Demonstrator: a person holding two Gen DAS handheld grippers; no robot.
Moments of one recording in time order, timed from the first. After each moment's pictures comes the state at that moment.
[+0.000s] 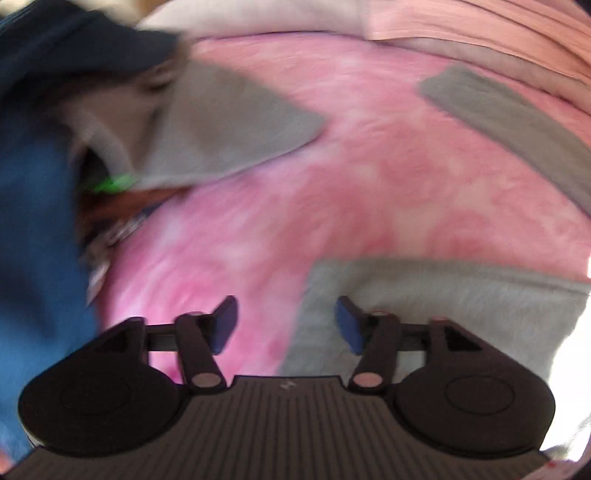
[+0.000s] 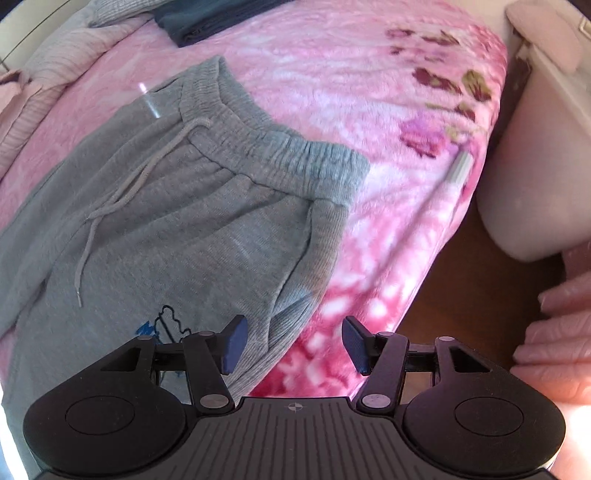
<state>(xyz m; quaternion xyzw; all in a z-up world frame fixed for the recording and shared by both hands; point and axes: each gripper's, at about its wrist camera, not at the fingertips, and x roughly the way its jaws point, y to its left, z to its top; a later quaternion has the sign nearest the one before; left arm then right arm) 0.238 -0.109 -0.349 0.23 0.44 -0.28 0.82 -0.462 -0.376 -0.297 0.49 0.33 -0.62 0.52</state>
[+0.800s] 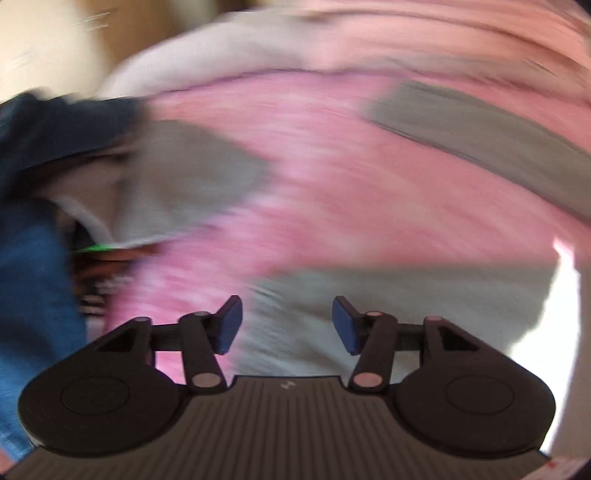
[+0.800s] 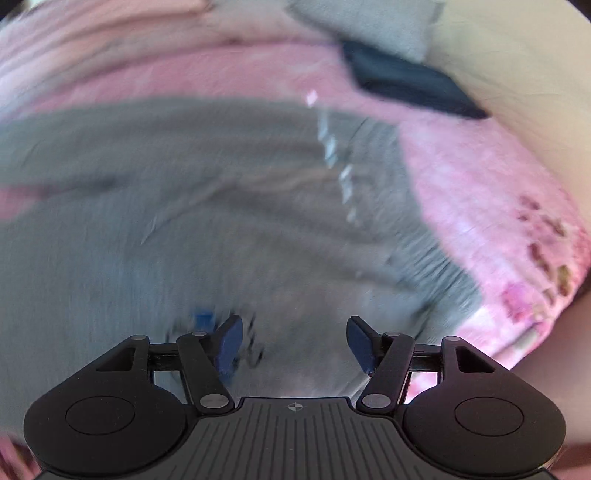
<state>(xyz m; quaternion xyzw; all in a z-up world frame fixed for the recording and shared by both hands) 0.175 -0.125 -0.321 0.28 0.38 -0.34 0.81 -0.369 -0.366 -0.327 0.25 0.45 -0.52 0.68</state>
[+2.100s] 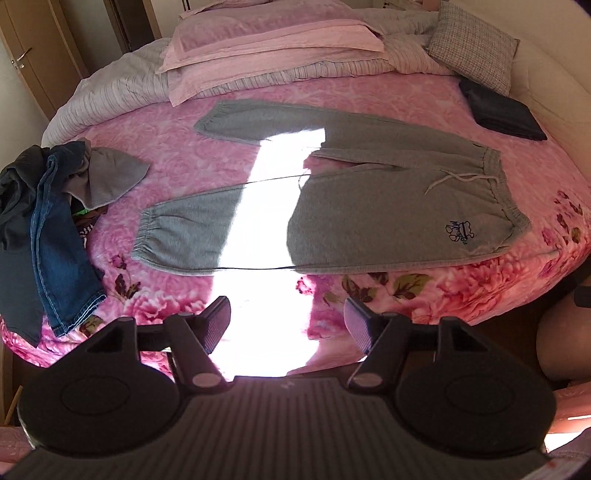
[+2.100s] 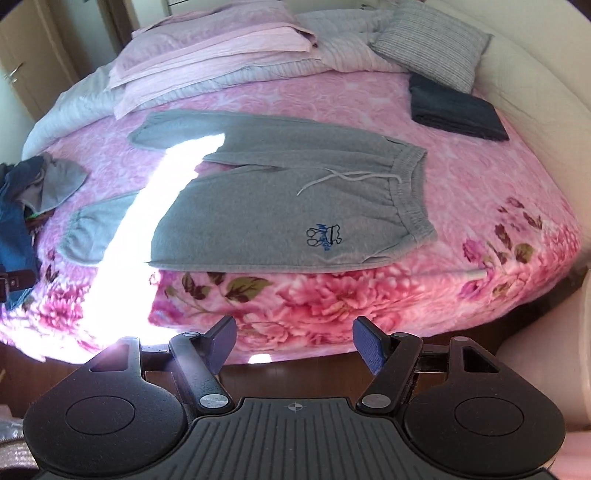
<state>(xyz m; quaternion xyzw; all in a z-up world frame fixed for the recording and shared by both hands) -0.161 -0.022 -0.086 0.30 0.40 -0.44 0.75 -0.427 -0.151 -0.066 0.29 0.44 -0.40 0.75</state>
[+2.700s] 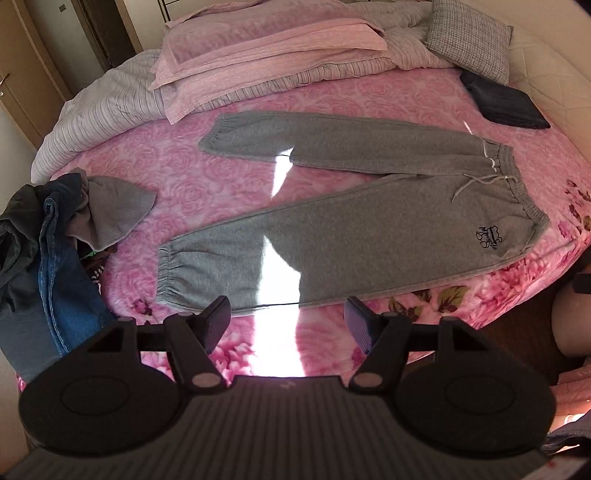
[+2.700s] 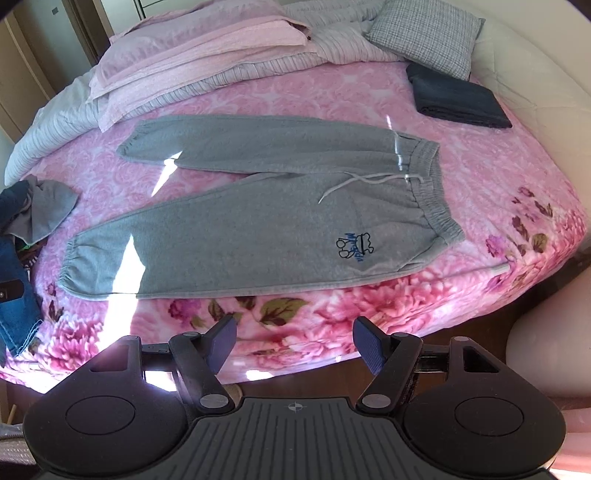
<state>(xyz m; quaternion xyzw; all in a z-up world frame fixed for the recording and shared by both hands) -0.067 -0.044 -0.078 0.33 0.38 -0.47 0.72 -0.340 -0.159 -0.069 0.32 0.44 -0.43 0.72</state>
